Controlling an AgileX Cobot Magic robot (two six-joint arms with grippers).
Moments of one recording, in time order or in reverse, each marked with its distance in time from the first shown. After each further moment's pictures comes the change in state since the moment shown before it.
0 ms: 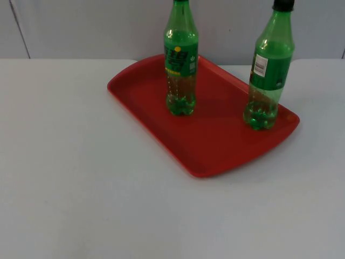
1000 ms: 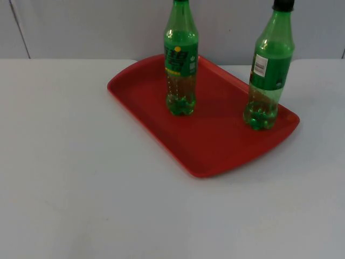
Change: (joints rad) right arm 0.000 0.000 0.027 0.002 0.049 0.000; left arm 0.000 0.000 0.000 0.000 0.000 0.000
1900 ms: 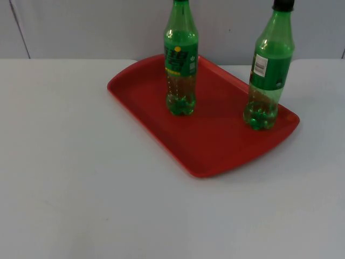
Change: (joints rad) right arm 0.000 0.000 0.000 0.002 0.000 0.000; left arm 0.000 0.000 0.000 0.000 0.000 0.000
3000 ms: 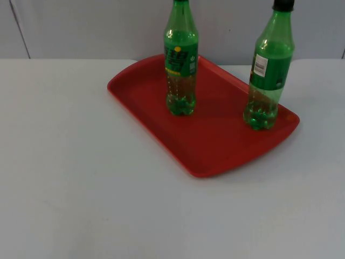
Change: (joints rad) right arm -0.431 0.000 0.000 0.002 0.000 0.000; left arm 0.000 0.000 0.000 0.000 0.000 0.000
